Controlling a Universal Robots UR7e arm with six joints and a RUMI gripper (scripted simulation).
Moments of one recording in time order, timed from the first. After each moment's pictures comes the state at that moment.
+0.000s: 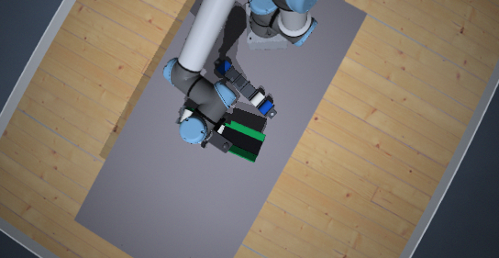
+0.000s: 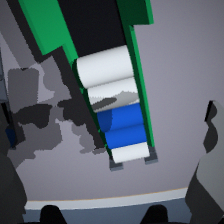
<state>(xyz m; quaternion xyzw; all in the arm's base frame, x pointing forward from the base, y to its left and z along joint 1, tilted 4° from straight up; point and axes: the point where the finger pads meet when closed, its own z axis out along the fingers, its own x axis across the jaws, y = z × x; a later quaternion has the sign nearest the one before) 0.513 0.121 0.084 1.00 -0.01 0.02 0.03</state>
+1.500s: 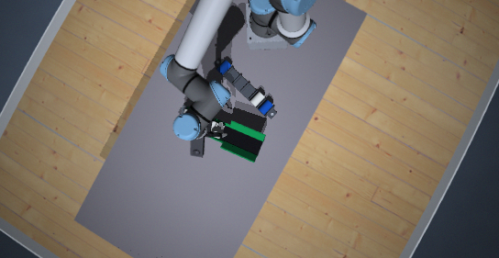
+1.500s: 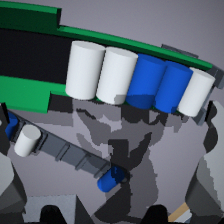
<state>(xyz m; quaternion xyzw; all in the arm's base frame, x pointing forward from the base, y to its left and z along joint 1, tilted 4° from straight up) 0.532 0.092 0.081 0.85 -0.52 0.03 0.01</state>
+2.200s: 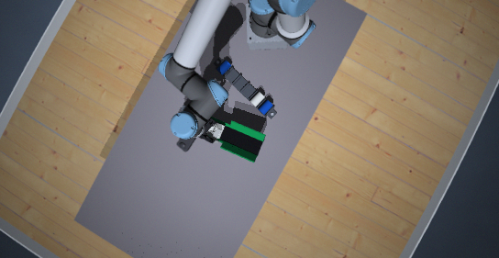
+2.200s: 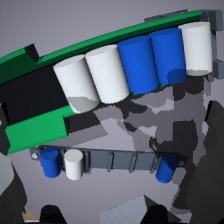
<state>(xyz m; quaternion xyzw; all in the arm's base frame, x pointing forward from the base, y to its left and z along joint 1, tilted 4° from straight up) 0.535 0.074 0.080 0.69 -0.72 0.03 0.00</state>
